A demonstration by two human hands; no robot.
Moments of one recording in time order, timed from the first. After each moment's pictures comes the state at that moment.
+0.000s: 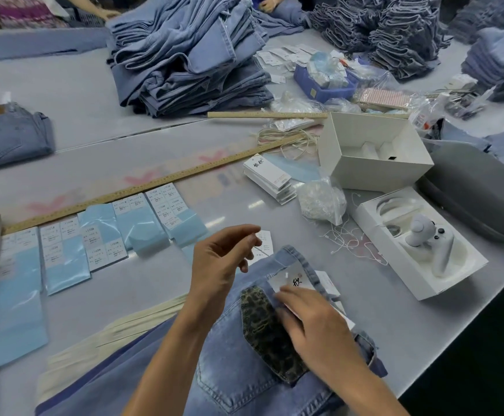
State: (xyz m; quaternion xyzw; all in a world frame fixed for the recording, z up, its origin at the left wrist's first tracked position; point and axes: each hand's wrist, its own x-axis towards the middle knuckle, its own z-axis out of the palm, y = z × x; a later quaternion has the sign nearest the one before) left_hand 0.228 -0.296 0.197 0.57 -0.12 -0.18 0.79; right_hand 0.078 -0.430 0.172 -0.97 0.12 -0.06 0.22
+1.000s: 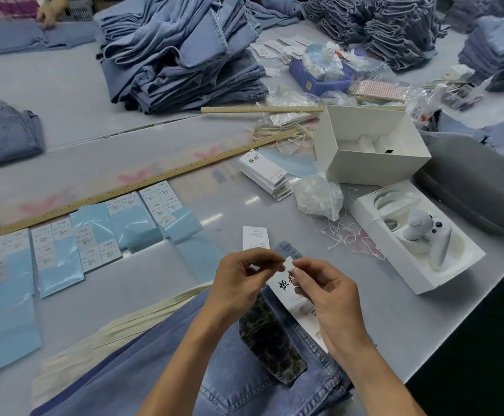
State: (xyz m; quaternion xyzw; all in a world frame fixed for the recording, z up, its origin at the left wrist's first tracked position) left_hand 0.212 -0.316 0.176 0.70 -0.24 -0.22 0.63; right_hand 0.103 -0.449 0.175 -0.63 0.29 -0.19 0.69
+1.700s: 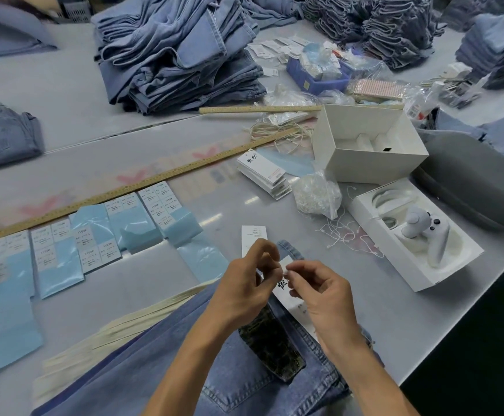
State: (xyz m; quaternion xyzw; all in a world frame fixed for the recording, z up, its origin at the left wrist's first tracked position) left_hand 0.205 -0.318 0.164 0.75 -0.35 -0.14 0.54; right_hand 0.102 -0.441 0.178 -0.67 0.27 -0.18 0.66
